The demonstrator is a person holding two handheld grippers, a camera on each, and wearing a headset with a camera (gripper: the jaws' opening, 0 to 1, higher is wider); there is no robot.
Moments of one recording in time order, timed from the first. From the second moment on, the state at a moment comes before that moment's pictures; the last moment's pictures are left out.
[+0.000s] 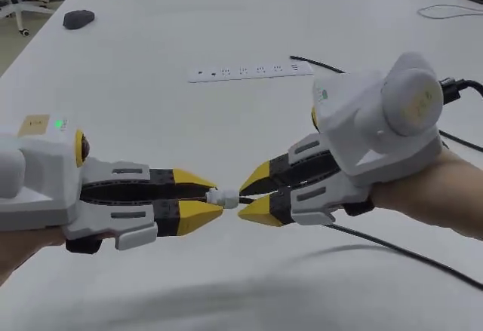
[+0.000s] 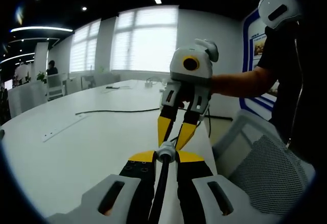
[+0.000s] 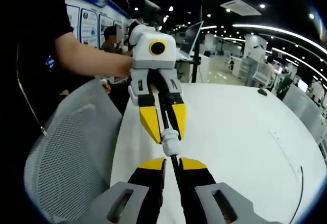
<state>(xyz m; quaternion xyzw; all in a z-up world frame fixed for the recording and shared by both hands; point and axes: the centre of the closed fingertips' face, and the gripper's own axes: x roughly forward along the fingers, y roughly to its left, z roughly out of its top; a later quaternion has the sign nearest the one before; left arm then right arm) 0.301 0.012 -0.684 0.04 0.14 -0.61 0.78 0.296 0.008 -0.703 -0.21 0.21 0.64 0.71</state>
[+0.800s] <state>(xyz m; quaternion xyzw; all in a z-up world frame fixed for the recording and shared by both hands) 0.287 0.084 -0.688 0.04 0.13 -0.54 0.83 0.298 0.004 -0.724 -0.26 0.23 0.64 0.68</state>
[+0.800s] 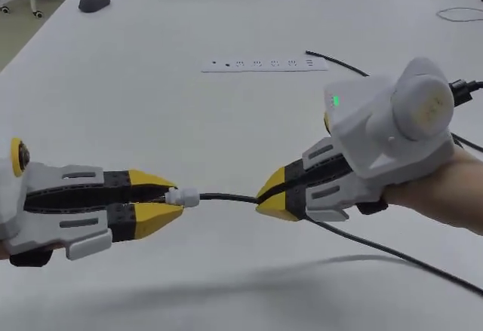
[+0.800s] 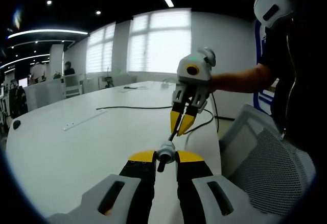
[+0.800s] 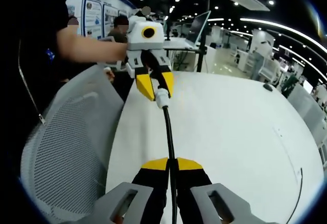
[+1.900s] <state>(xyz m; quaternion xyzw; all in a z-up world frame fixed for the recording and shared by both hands) 0.222 0.252 -0.786 -0.09 0.16 -0.27 0.95 0.317 0.186 -0.759 -0.14 0.22 0.67 0.70</state>
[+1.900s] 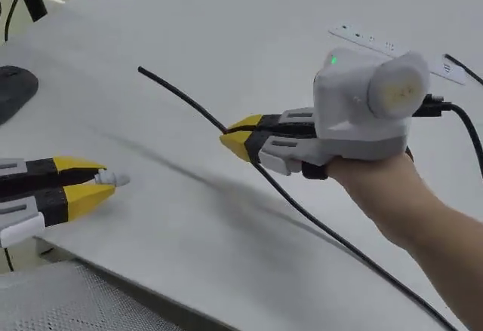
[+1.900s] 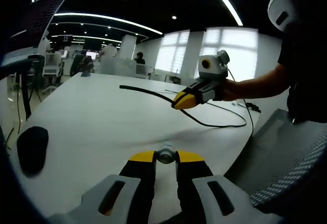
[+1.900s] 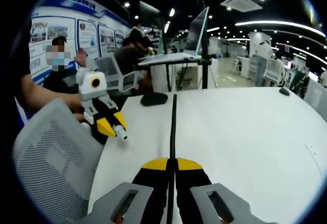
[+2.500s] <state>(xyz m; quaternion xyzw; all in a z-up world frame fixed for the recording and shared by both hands) 0.230 0.269 -0.813 -0.06 0.16 -0.16 0.97 0.326 0.250 -0.804 -0.13 0.19 0.64 0.73</state>
